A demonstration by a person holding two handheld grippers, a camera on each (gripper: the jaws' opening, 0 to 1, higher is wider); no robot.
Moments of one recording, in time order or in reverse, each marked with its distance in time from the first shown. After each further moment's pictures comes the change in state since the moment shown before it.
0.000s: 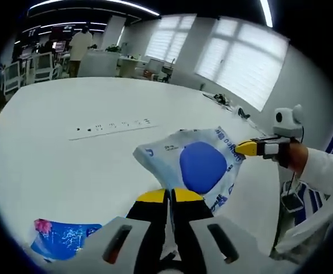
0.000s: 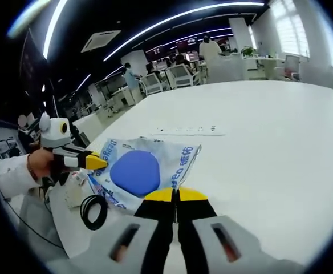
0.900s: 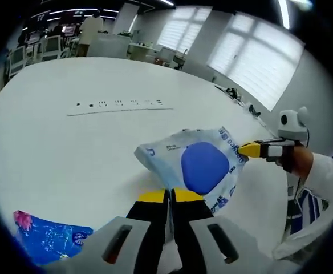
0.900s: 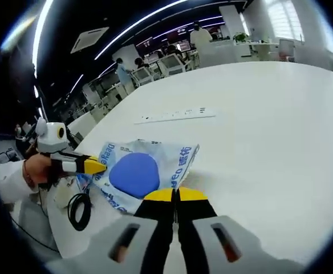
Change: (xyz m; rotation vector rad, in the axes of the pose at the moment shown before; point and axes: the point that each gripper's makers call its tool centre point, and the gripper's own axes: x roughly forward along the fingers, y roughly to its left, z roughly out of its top) left arm 0.046 0.023 -0.029 -0.085 0.073 0.044; right arm 0.038 -0.038 -0.029 0.081 0.061 -0.012
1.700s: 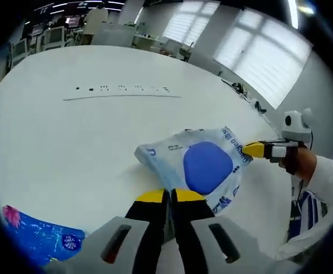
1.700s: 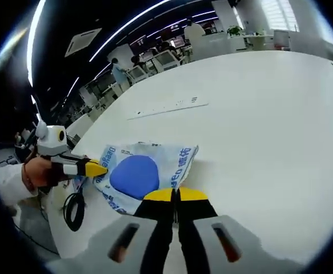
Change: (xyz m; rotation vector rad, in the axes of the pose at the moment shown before) left arm 0.018 0.010 -0.013 -0.035 0.048 0.023; right arm 0.008 -0.009 -0.015 0.049 0.017 -0.004
